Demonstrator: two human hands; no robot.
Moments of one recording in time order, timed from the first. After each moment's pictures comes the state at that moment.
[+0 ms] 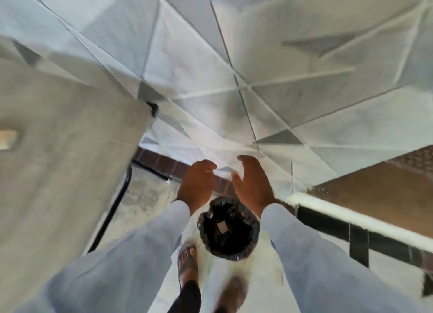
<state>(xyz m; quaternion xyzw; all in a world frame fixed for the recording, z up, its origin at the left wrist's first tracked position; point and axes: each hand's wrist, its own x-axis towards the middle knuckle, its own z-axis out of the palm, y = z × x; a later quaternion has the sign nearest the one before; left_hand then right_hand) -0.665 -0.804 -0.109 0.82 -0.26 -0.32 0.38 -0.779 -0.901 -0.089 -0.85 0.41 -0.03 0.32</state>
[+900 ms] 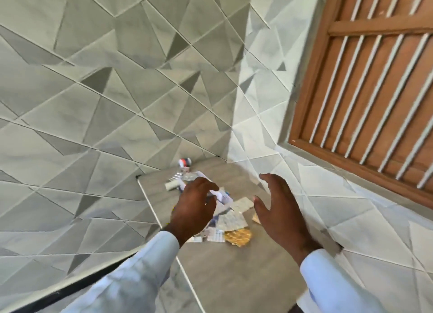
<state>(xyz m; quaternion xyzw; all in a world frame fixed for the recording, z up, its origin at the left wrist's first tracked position) -0.571 -0.219 0.215 0.86 -0.23 0.24 0.38 -0.642 -0.424 0.252 -0.91 -0.08 -0.33 0.26</state>
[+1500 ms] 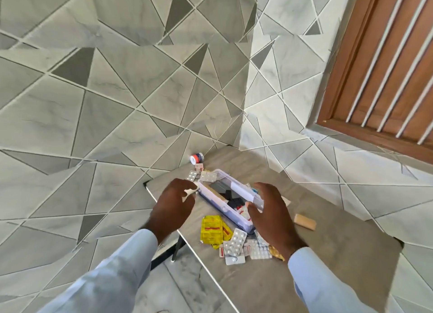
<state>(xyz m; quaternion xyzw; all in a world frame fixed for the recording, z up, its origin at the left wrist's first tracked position) -0.369 -0.080 0.160 0.87 -0.17 0.12 0.44 -0.458 -0.312 0.162 -0.90 0.04 -0.25 0.34</state>
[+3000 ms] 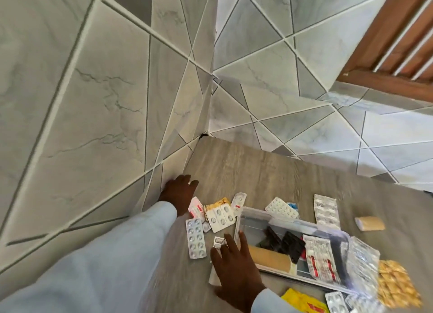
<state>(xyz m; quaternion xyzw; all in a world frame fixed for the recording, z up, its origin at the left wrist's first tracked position) 0.177 -0.174 0.009 0.84 -0.52 -0.13 -0.09 -0.070 -0.180 0.004 -0.97 0.13 0.19 0.01</state>
